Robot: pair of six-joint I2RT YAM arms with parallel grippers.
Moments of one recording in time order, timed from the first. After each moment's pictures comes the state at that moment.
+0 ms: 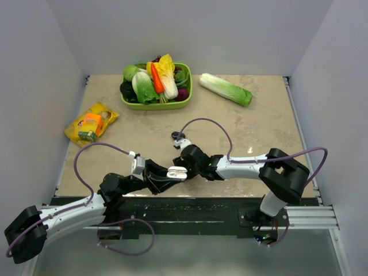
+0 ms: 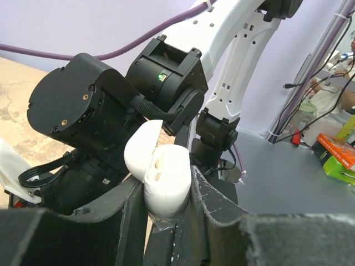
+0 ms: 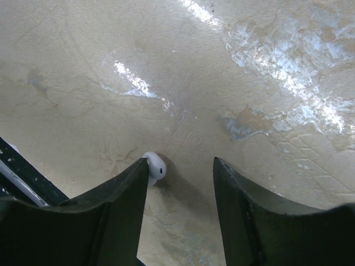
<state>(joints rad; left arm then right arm) -0.91 0.68 0.05 0.98 0.42 -0.45 1.03 1.63 0.79 -0.01 0.07 0.45</state>
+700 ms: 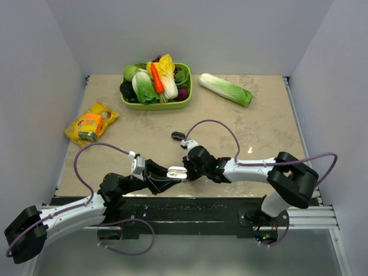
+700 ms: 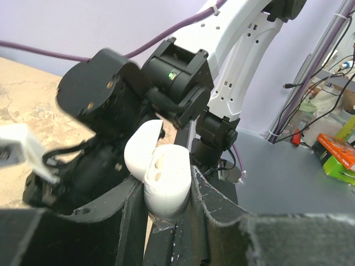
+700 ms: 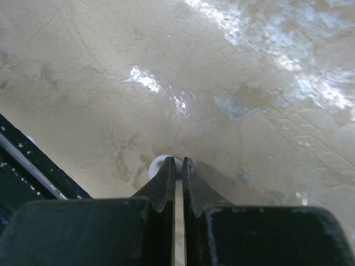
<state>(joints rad) -0.91 0.68 0.05 0.98 0.42 -0.45 1.01 1.58 0.72 0.05 0.03 0.52</state>
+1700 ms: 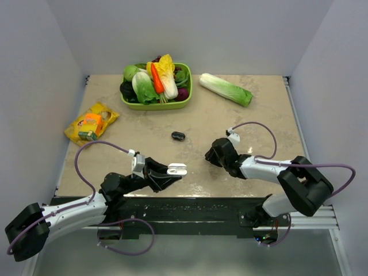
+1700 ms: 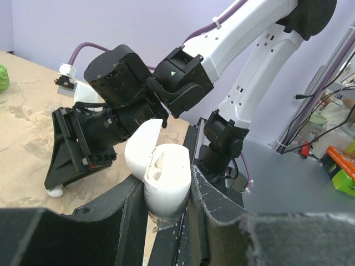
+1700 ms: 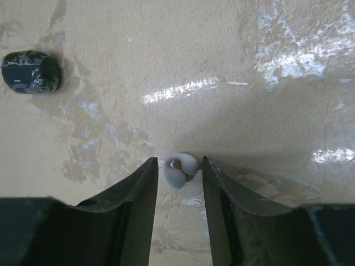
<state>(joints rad) -0.91 0.73 0.05 1.02 0.36 -0.45 0.70 1.43 0.52 0.11 0.32 1.02</state>
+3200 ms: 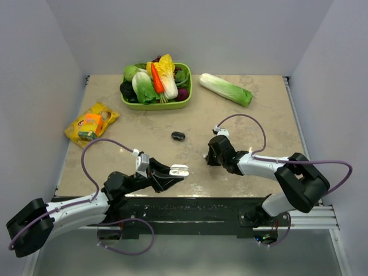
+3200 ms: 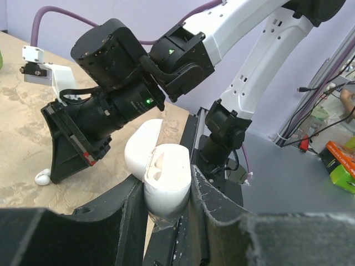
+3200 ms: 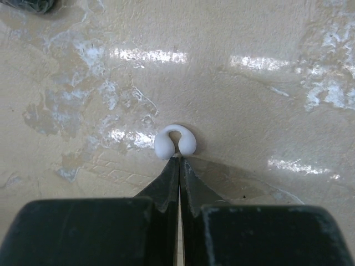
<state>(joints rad) -0.93 0.79 0.05 1.04 0.35 -0.47 0.70 1.46 0.58 0.05 0.19 0.65</state>
